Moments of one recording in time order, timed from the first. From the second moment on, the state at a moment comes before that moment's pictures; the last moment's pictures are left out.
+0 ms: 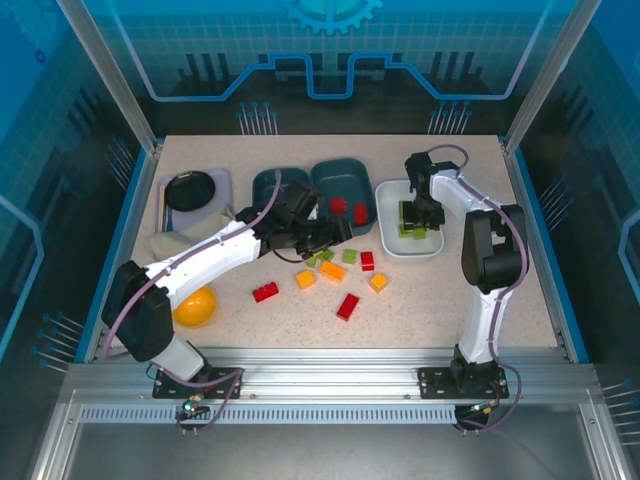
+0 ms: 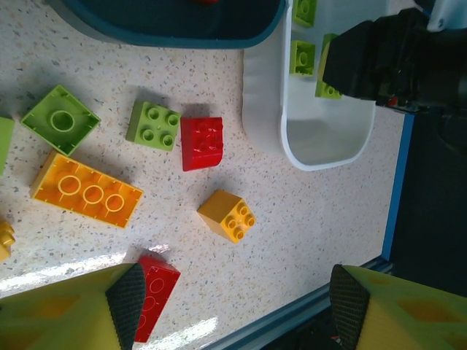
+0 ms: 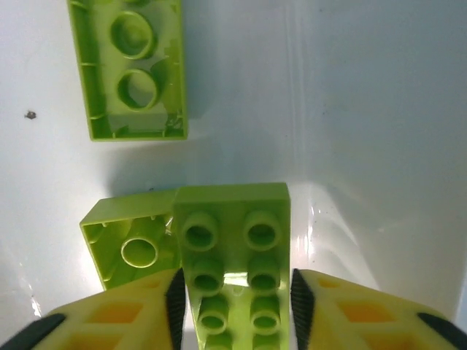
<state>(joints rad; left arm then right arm) -0.67 1.57 1.25 -0.56 0.27 -1.00 0.17 2.01 1.54 -1.01 0.11 0.26</state>
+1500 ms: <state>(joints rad) -0.64 1.94 1.32 -0.94 0.08 -0.82 0.58 0.98 0.74 -0.61 -0.30 0.46</state>
